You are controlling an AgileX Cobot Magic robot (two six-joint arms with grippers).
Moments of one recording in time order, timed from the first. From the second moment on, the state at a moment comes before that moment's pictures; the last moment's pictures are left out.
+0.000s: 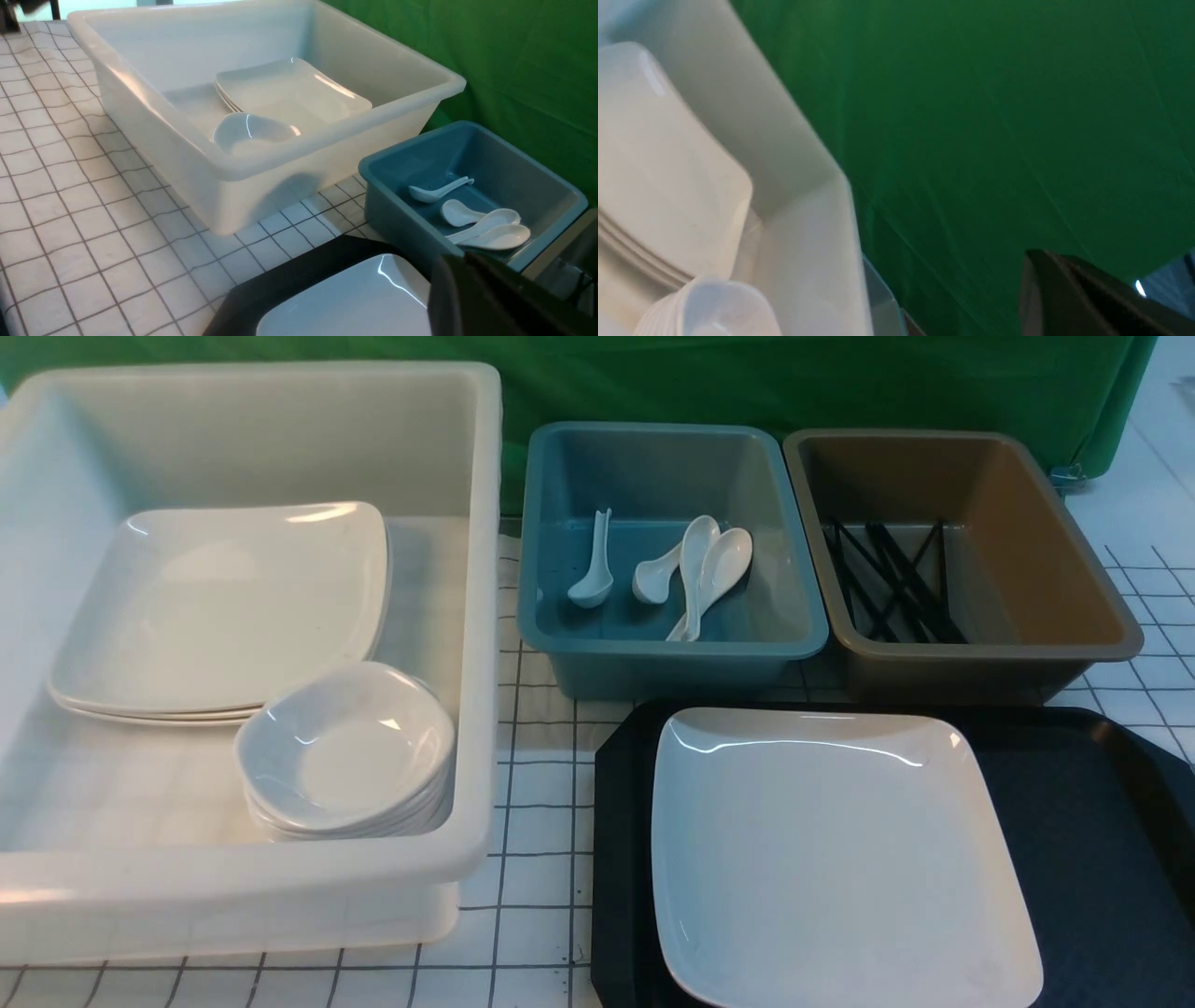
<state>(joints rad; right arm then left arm) 1.10 0.42 -0.74 -0.39 0.68 0.11 0.06 0.05 -0.32 -0.52 0.24 -0.48</state>
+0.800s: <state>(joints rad) 1.10 0.42 -0.74 -0.42 0.67 0.11 -0.21 1.18 -1.03 -0.78 1.06 0.12</state>
